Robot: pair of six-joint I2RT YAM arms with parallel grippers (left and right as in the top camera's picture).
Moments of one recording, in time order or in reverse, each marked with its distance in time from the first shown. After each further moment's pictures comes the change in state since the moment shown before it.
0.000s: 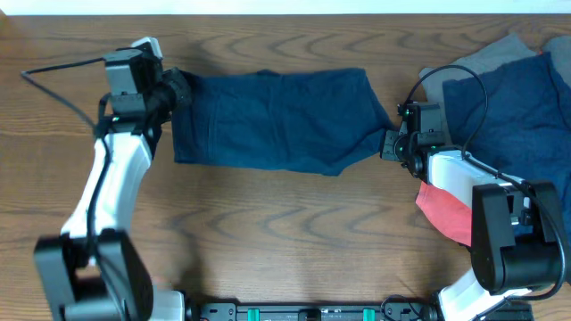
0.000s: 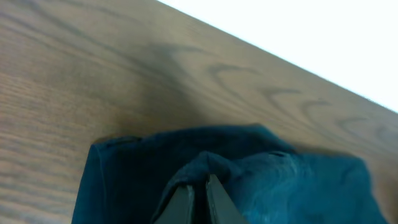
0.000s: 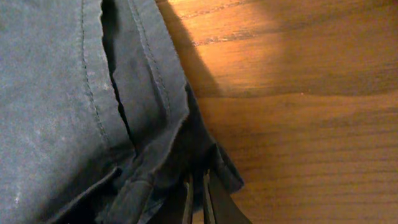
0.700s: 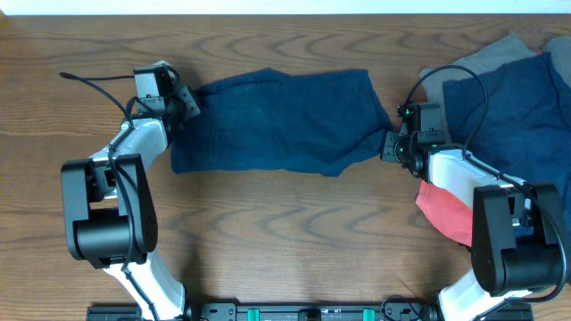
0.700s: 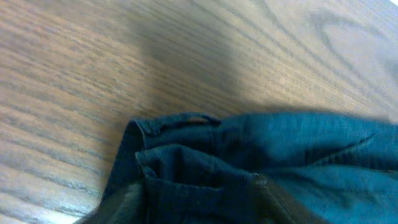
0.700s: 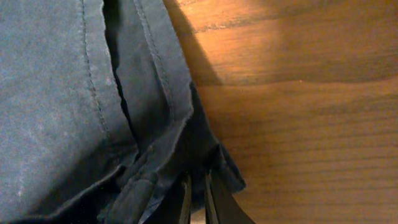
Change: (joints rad) left arm 0.001 0.319 0.000 0.151 -0.113 -0.011; right arm 0.000 -0.007 0.009 -0.053 -0.001 0.000
